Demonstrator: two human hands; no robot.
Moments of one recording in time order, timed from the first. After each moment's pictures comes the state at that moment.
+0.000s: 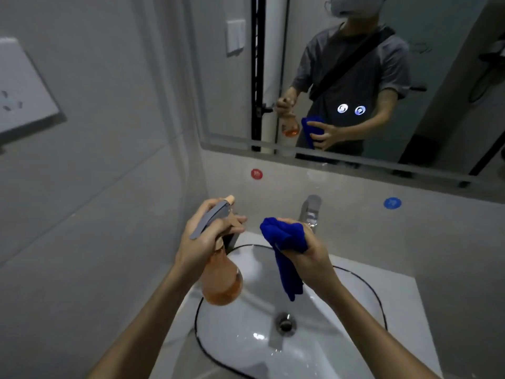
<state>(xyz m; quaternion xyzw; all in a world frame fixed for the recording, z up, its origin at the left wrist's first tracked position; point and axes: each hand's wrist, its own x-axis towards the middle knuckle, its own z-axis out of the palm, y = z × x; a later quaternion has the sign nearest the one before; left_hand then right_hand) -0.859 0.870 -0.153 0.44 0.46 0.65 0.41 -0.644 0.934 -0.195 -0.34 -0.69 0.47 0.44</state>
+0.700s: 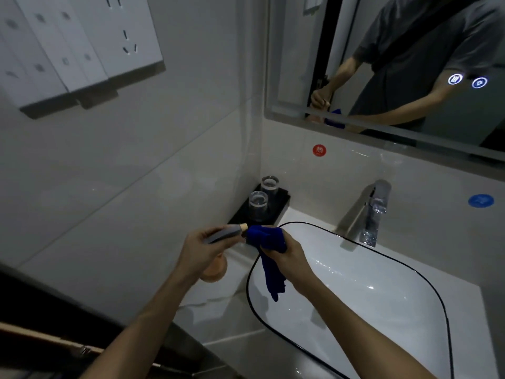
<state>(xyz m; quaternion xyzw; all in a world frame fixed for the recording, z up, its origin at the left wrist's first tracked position) -0.964 0.788 -0.244 0.38 0.63 0.59 0.34 -0.778 0.886 -0.267 -0.38 -0.64 0.60 0.28</state>
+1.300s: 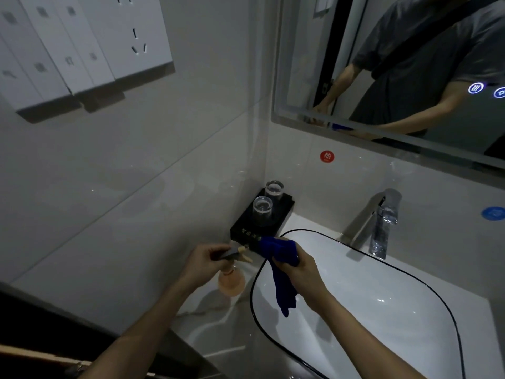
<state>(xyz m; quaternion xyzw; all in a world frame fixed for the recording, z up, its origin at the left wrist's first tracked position) -1.003 0.799 -0.306 0.42 0.71 0.44 0.36 -0.772 0.896 -0.291 -0.42 -0.63 0.59 0.27</state>
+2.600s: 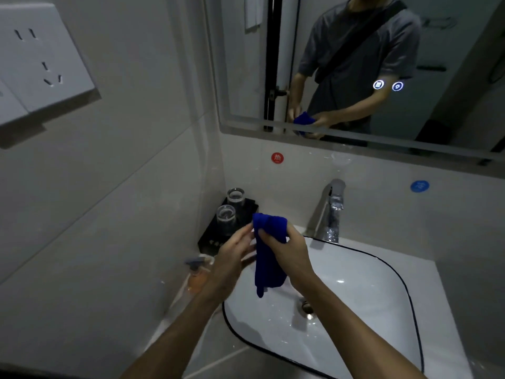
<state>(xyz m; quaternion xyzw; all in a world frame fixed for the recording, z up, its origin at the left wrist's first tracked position) -0.875 0.853 -0.247 0.38 0.51 0.55 0.55 -0.738 0.910 -0.242 -0.46 -0.57 0.54 0.40</state>
